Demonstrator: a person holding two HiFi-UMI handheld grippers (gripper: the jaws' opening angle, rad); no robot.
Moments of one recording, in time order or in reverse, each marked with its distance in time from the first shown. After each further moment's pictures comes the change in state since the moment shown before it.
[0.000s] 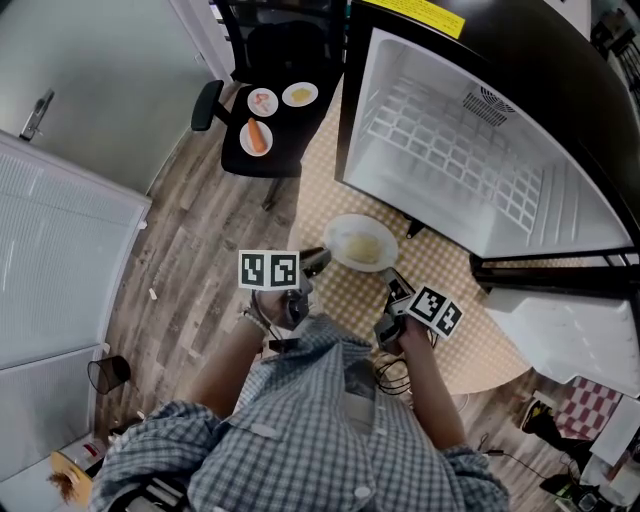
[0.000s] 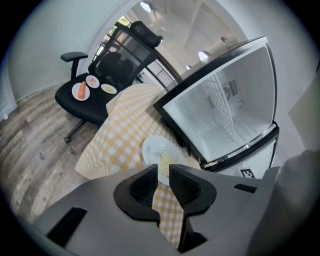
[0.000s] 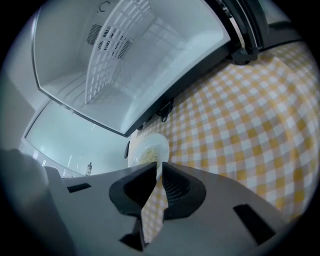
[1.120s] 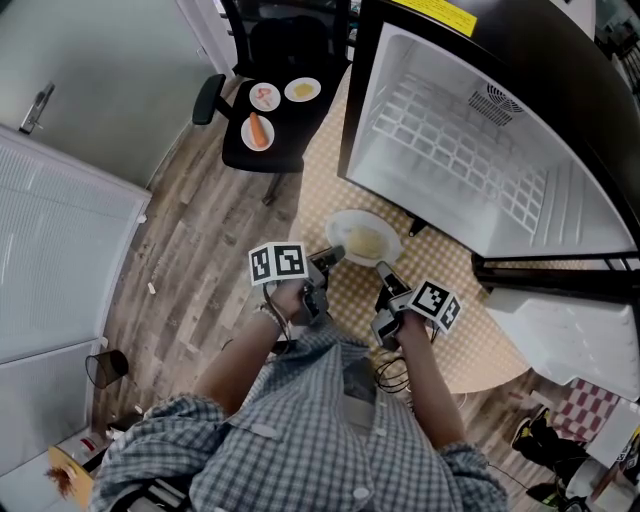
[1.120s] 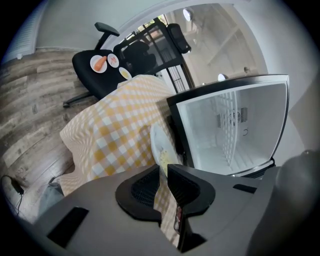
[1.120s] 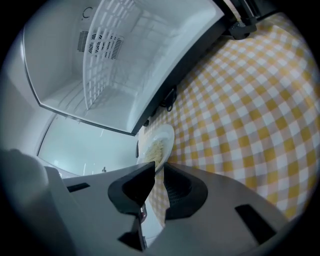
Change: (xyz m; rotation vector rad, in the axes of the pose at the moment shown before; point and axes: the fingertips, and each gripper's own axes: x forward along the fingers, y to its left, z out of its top) left arm 0.028 -0.005 -0.008 -0.338 -0.075 -0.114; right arm 0.014 0.018 -0.010 0.121 0.053 0.130
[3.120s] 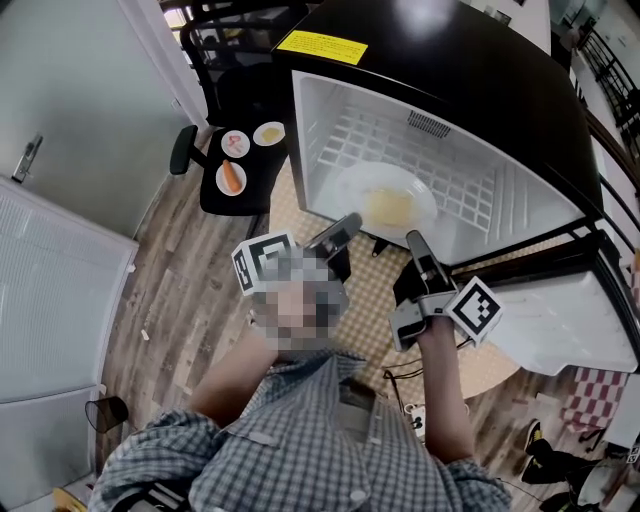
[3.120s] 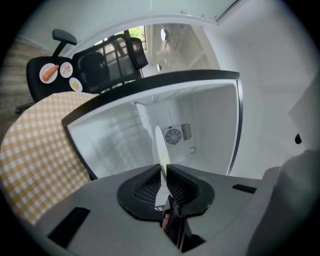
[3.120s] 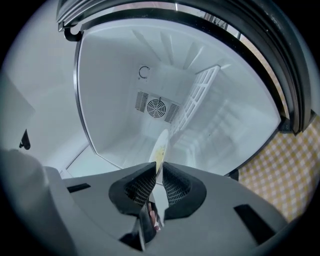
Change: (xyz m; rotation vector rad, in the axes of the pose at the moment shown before) left arm -0.003 -0.242 0.056 0.107 -0.202 -0.391; right arm -0.128 0.163 0.141 -0.097 -0.426 0.346
